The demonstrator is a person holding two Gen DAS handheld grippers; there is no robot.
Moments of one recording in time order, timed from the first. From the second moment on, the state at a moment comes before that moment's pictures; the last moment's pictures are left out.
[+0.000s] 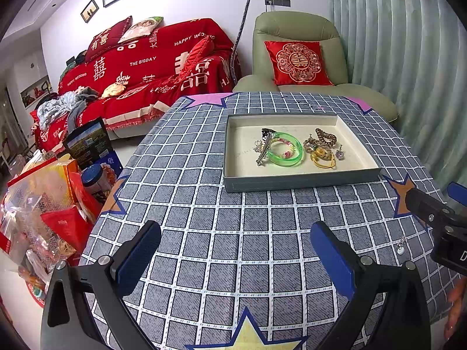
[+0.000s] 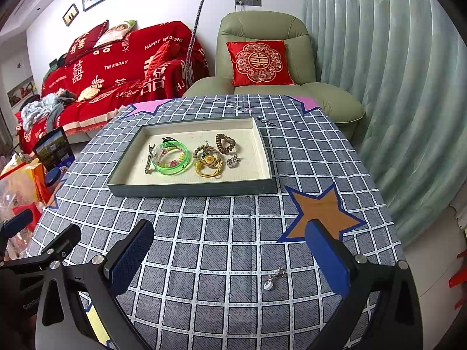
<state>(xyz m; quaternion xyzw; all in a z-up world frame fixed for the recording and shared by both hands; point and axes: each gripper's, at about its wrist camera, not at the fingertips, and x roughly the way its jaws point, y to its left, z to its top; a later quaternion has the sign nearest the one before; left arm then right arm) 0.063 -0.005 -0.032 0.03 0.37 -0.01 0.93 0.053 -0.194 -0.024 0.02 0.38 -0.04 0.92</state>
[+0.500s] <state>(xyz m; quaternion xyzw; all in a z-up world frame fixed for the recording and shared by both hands) 0.067 -0.004 -0.038 0.02 0.38 -0.01 0.93 0.053 -0.188 -0.019 0.02 0.39 -0.03 0.92</state>
